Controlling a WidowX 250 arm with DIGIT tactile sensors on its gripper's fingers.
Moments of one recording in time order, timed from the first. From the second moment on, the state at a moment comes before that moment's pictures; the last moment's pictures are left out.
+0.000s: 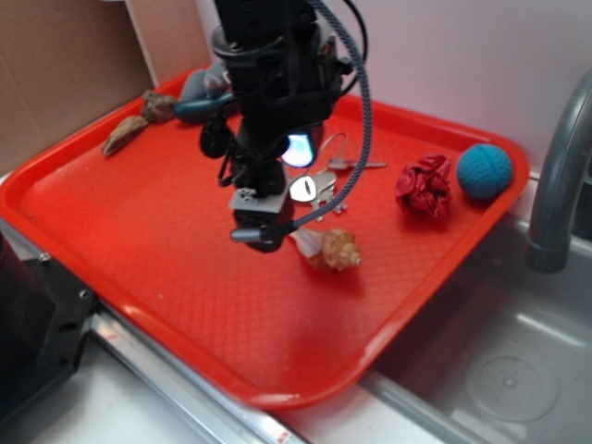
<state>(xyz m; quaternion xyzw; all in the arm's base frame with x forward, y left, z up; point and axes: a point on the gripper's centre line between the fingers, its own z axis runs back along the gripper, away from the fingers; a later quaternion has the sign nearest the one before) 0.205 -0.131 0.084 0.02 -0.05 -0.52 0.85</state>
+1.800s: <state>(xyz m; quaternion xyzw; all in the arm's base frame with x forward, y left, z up) 0.195 -0.150 0.021 0.01 -0.01 -0.59 0.81</state>
